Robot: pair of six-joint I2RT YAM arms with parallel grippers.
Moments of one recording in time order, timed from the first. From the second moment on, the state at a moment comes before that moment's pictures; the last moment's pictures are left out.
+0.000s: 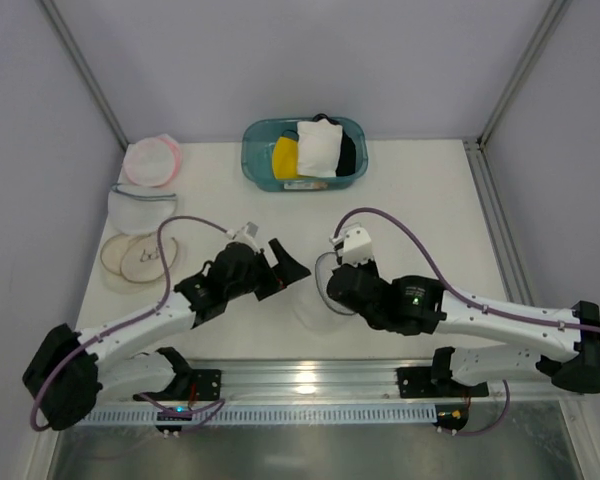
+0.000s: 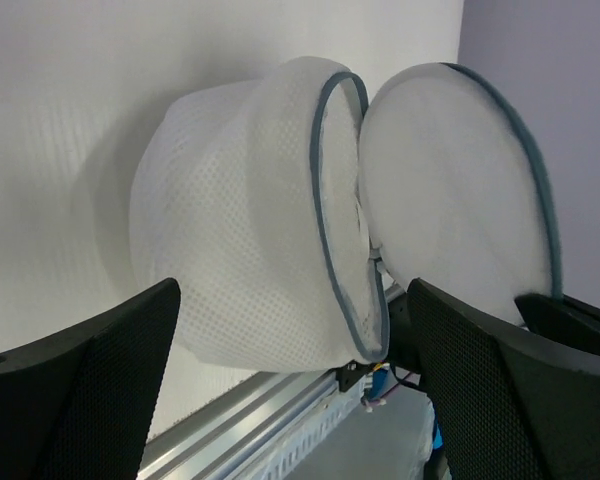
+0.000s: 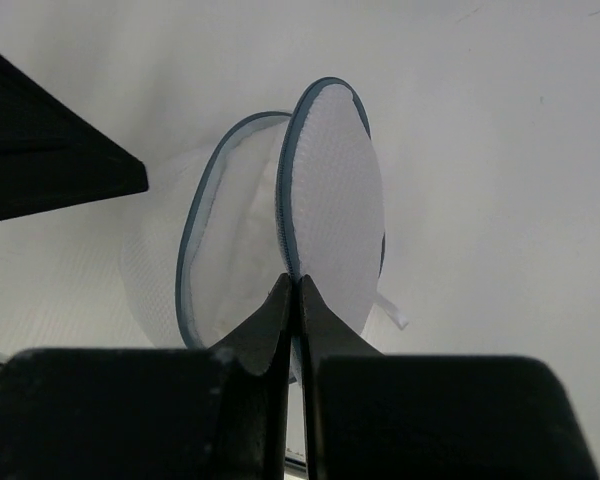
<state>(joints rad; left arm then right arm) -0.78 1.03 0.54 -0.03 0.04 -1.12 1.26 1.14 1.03 -0.76 0.78 0.54</state>
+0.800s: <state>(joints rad) -0.83 1.48 0.80 0.03 0.18 -0.96 1.22 0.97 0.92 -0.89 0.87 0.85</state>
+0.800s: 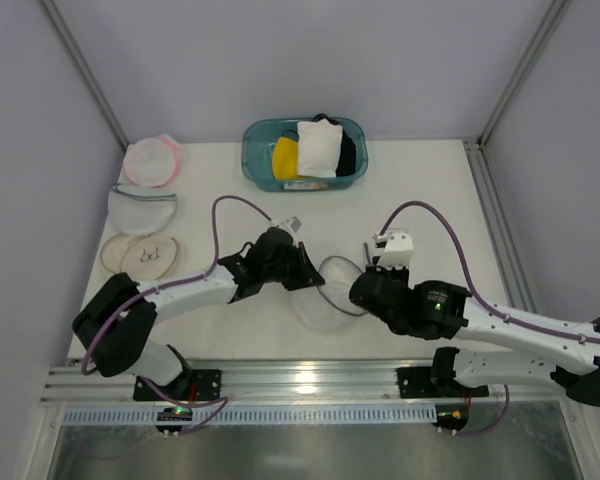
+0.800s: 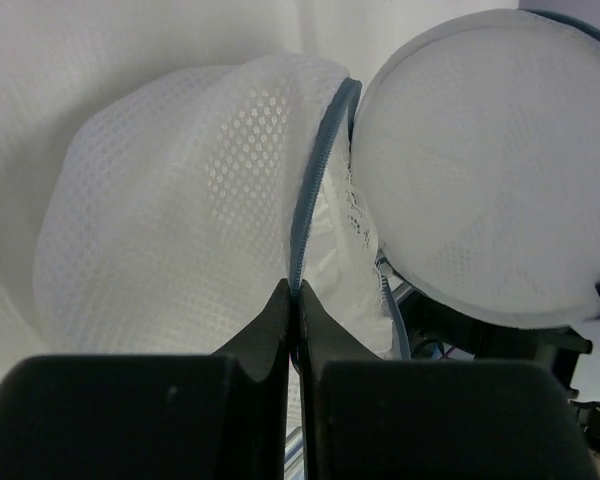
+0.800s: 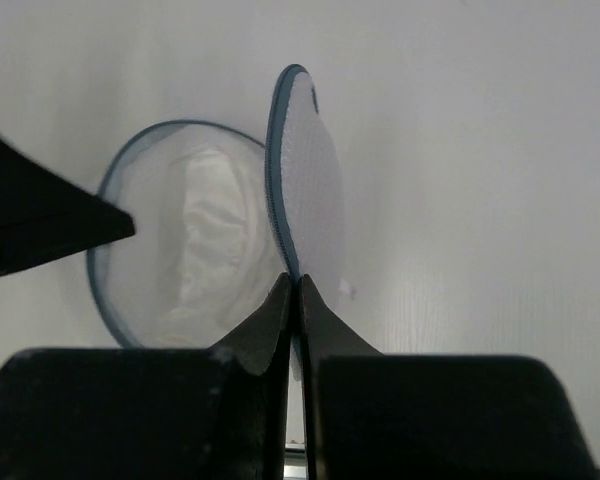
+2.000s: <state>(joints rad) -0.86 1.33 0.54 0.03 0.18 -1.00 1.16 1.15 0.64 -0.31 0.51 0.80</state>
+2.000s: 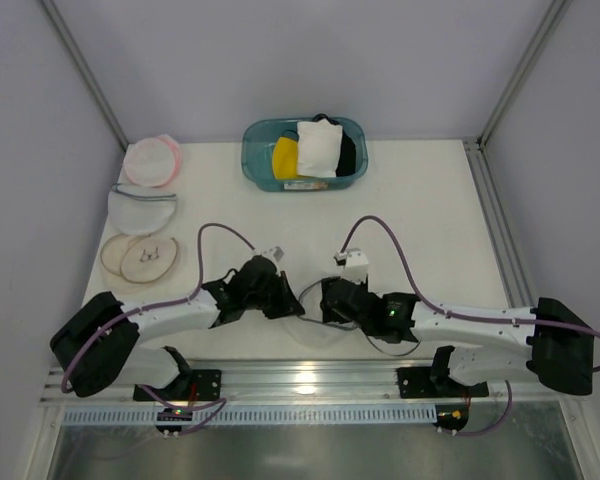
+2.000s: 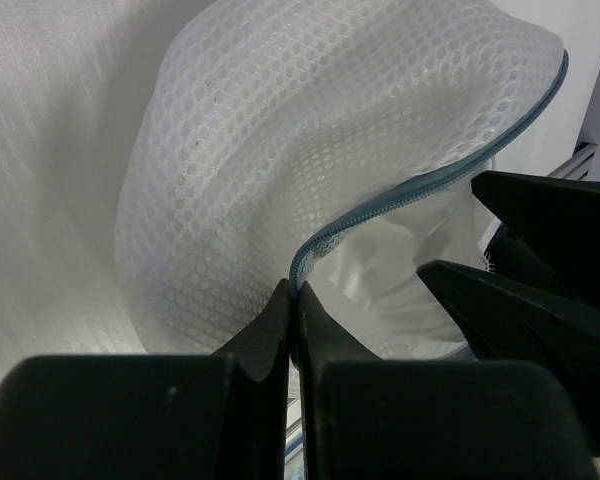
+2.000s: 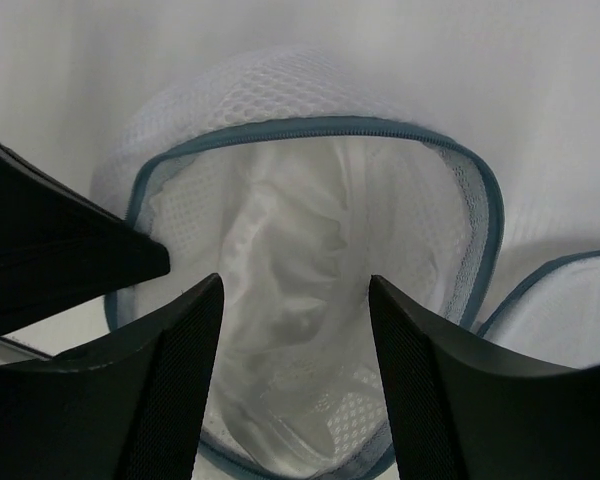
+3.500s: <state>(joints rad) -0.87 1.32 0.57 0.09 0.18 -1.02 1.12 0.55 0.67 -0.37 -0.05 0.65</state>
